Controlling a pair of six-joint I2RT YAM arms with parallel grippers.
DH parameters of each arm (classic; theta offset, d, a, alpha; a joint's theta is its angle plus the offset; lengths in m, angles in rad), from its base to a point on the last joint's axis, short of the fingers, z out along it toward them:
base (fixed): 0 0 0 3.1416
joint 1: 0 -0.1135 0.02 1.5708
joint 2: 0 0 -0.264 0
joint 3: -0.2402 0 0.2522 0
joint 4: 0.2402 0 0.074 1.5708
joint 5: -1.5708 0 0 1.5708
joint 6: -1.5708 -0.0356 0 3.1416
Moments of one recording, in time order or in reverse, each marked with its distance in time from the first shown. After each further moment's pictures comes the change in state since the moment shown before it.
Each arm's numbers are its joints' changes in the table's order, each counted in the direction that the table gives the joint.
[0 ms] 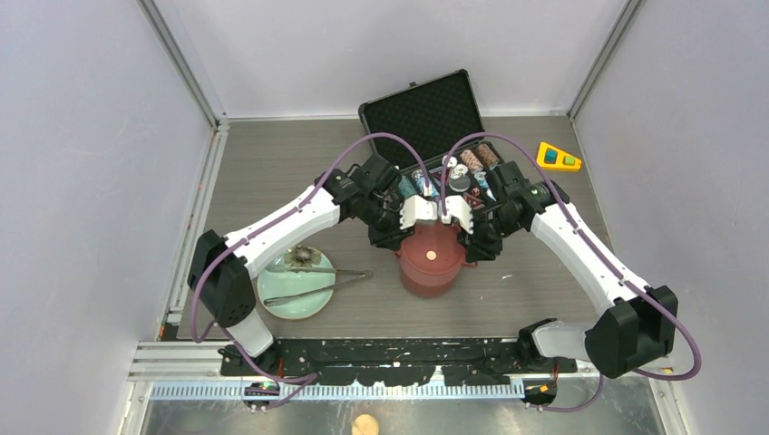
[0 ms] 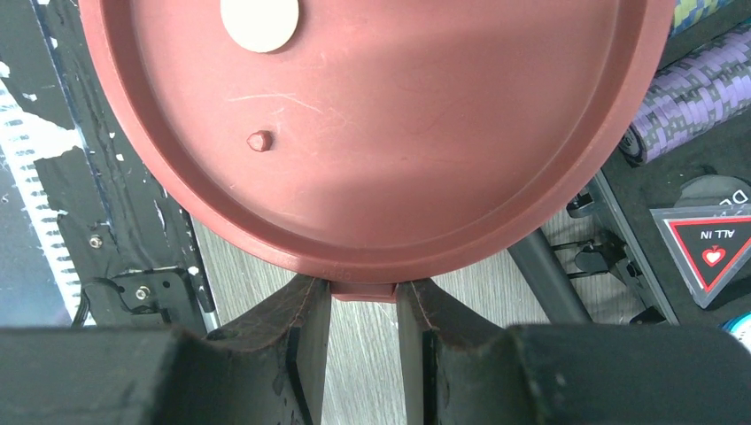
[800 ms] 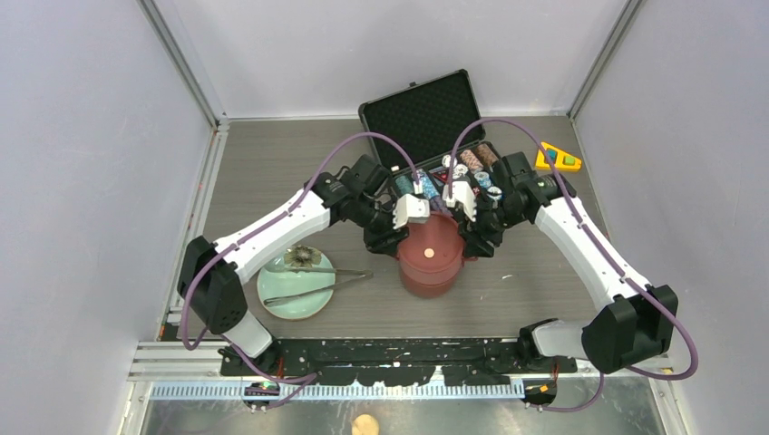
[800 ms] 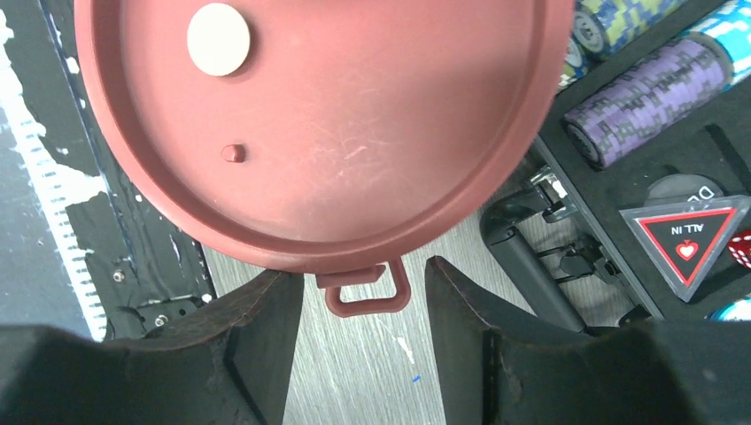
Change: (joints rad) left arm -0.030 -0.058 0.067 -0.032 -0.065 0.040; right arm 0.049 0.021 -0.058 0.002 0.067 -0.056
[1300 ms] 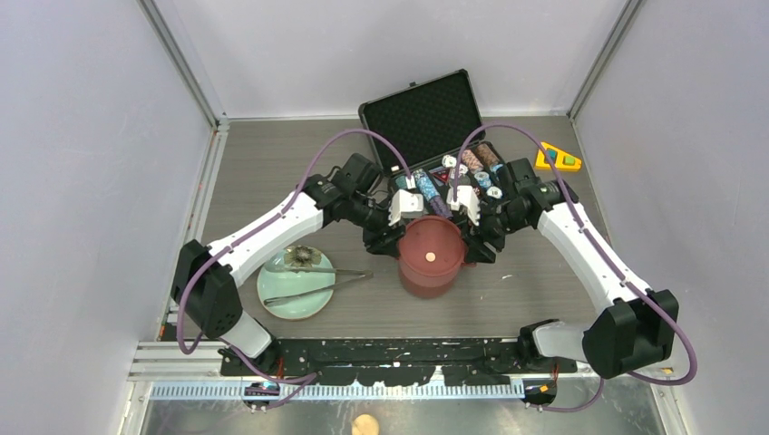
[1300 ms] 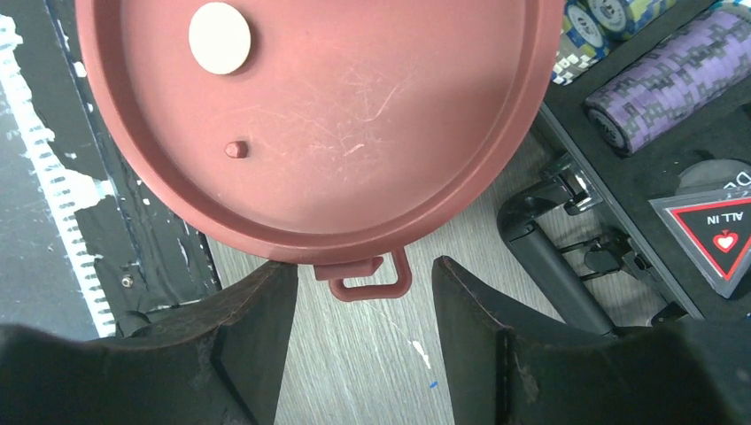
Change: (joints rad) left arm -0.043 -0.041 0.055 -0.087 -0.124 0.026; right arm 0.042 -0.028 0.053 -0.017 0.036 -0.012
